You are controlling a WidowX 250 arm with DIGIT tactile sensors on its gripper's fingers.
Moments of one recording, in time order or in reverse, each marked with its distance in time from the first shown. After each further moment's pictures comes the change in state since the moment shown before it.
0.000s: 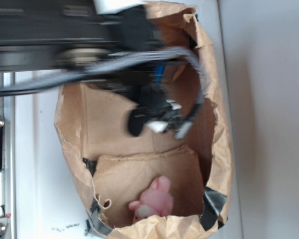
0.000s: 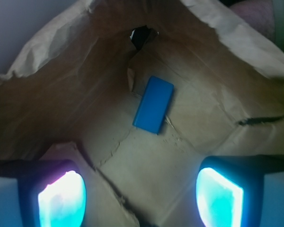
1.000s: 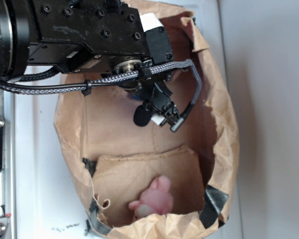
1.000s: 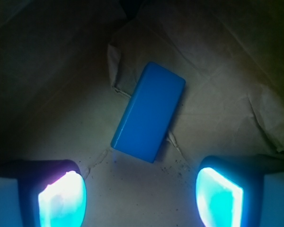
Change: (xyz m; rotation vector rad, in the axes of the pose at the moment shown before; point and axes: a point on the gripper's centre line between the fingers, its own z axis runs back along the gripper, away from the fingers) arm -0.002 0.022 -0.046 -0.002 -0.014 -0.048
